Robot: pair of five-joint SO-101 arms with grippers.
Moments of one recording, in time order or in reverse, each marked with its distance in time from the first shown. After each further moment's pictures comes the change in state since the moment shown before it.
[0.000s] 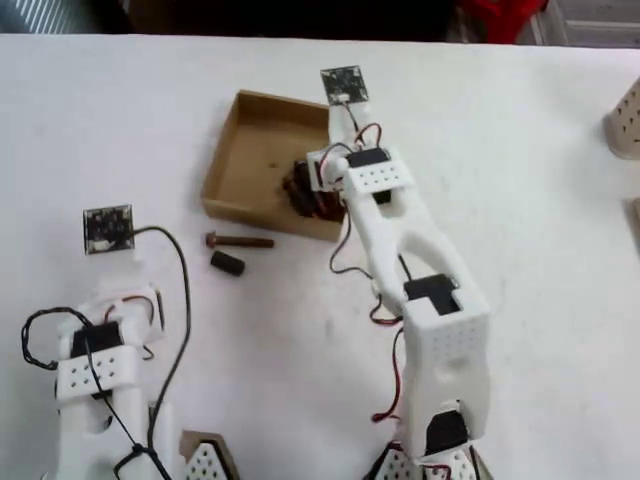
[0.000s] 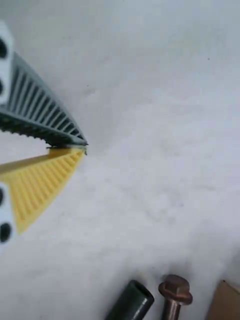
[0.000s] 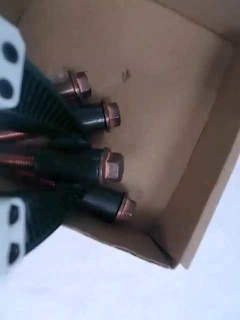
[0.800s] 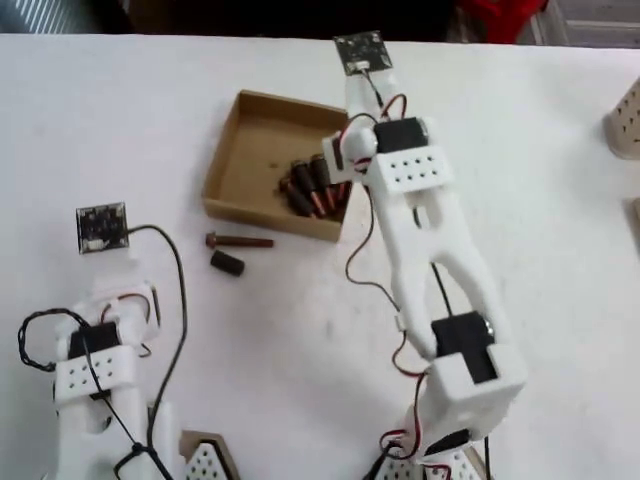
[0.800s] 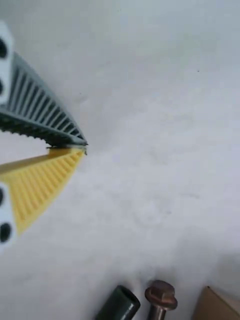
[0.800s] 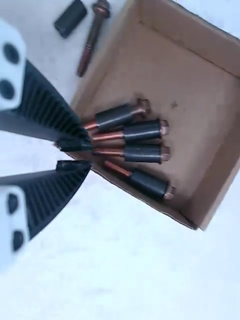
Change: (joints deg) left arm -1.1 0.0 0.0 -2.2 0.0; right arm 0.7 -22.9 -2.7 32.5 8.2
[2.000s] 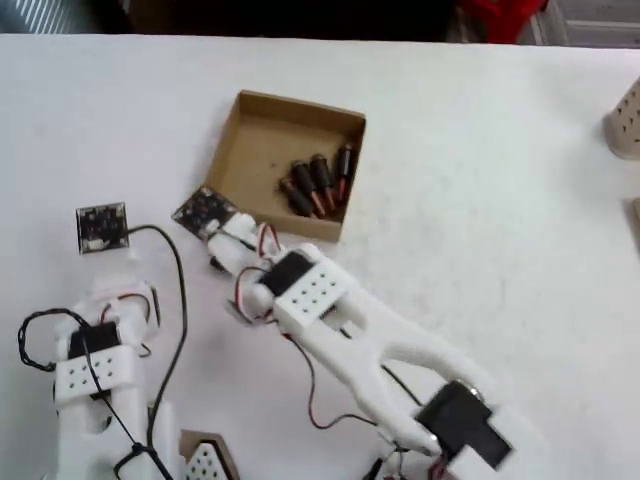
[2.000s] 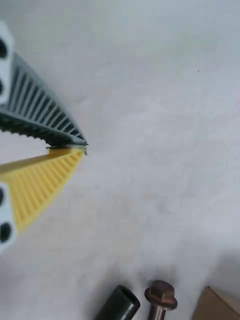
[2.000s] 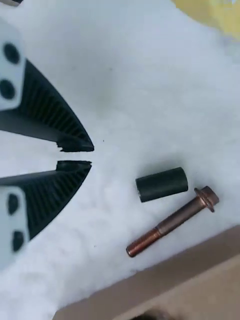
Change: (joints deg) left arm 0.0 0.0 0.0 0.0 0.0; right arm -31.4 -14.2 41.1 -21.7 1.8
